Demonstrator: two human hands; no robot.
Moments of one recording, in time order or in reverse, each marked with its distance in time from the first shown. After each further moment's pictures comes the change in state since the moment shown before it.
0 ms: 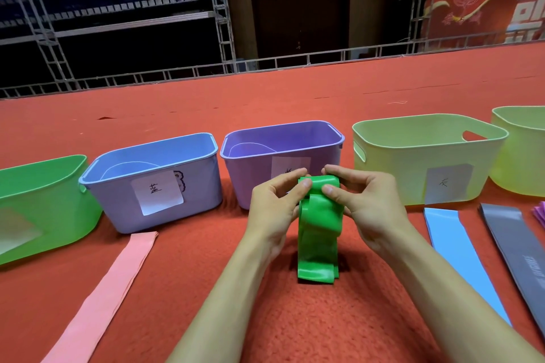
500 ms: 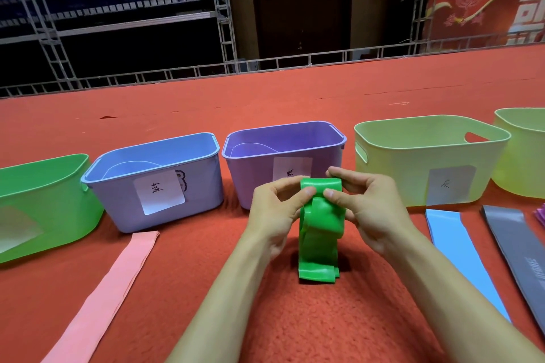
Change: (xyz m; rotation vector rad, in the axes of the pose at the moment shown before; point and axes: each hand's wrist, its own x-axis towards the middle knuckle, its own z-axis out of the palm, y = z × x) left_hand -0.001 -0.001 -0.005 0.022 -0.064 0.036; right_hand -0.001 -0.001 -0.001 0.027 -0.009 0.110
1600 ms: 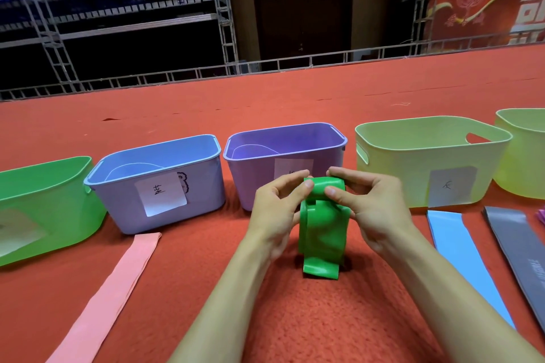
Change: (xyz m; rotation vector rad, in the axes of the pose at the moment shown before) left_hand 0.000 0.004 0.001 -0.030 0.013 -0.063; right_hand -0.002 -0.003 0.002 -0.018 0.028 -0.117
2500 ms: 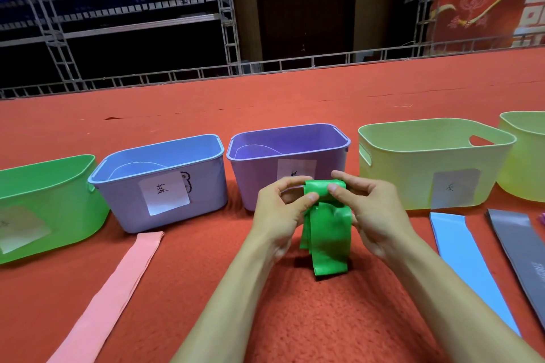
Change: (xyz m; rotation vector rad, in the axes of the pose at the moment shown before) left_hand 0.002 -0.007 -0.003 0.061 0.018 0.045; right_hand 0.005 0.011 0.002 0.006 0.041 0.102
